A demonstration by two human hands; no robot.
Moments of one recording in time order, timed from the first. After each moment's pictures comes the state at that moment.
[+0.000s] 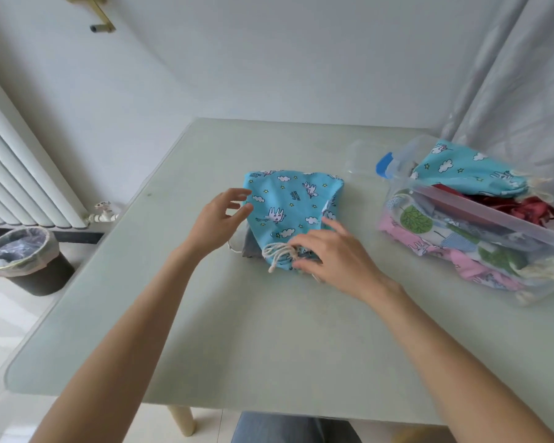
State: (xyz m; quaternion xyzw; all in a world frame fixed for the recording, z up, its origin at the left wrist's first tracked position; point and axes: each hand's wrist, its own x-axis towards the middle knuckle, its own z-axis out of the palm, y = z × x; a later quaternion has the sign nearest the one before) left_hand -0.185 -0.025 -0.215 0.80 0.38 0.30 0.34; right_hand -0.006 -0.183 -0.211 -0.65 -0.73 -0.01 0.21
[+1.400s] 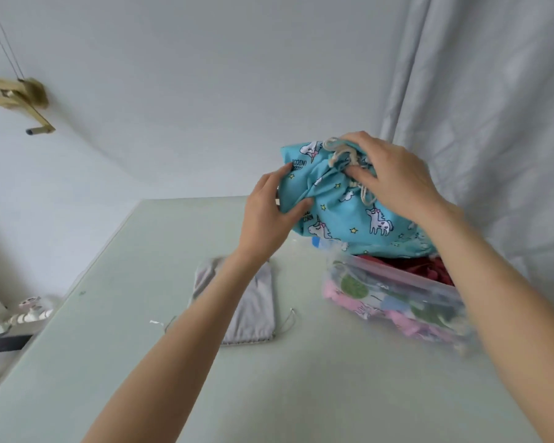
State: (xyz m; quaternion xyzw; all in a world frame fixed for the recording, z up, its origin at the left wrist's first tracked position) left_hand -0.027 -0.067 -0.088 0.79 0.17 0.50 0.33; right_hand 0.127 -0.189 -0.018 -0.72 -0.59 -0.27 0.23
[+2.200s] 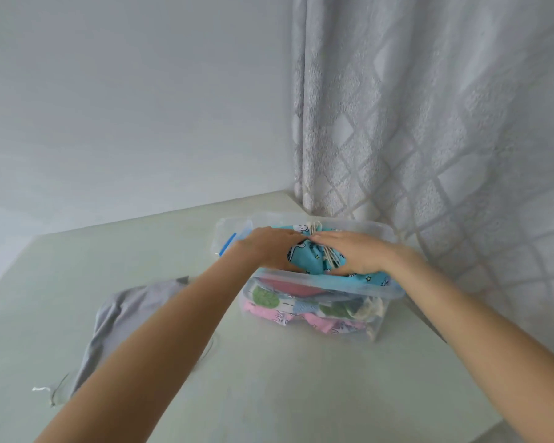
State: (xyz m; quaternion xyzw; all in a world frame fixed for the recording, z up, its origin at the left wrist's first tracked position) left_hand 0.130 -0.123 -0.107 1.00 0.06 -0.03 -0.04; right_hand 0.244 -0.282 -0.113 -0.82 -0.57 0.06 -0.02
